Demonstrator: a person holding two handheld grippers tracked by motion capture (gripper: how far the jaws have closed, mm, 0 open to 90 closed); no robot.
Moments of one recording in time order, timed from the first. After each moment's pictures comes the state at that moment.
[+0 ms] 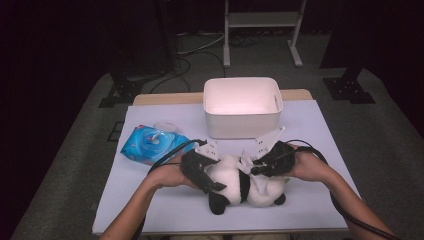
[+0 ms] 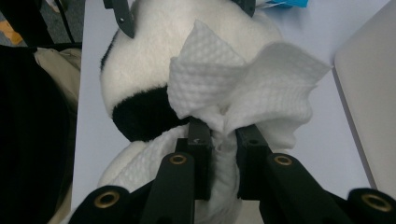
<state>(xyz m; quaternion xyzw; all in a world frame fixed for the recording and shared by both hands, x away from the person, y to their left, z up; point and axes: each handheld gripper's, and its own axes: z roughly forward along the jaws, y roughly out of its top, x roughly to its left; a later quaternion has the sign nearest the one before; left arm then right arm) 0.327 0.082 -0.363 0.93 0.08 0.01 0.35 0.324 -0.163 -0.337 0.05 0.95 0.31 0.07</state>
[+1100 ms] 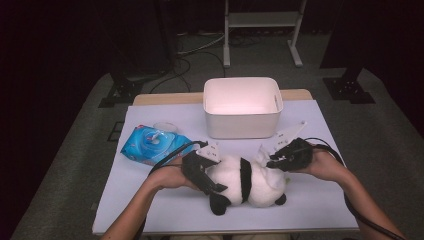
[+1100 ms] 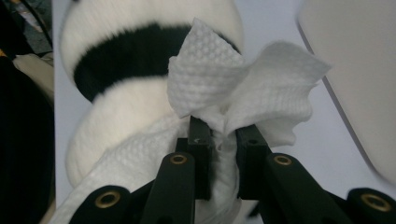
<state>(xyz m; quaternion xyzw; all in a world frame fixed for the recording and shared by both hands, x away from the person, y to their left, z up) 0.326 0.080 -0.365 0.93 0.08 0.01 0.36 0.337 -0.216 -0.348 0.13 0.94 0.32 0.07</state>
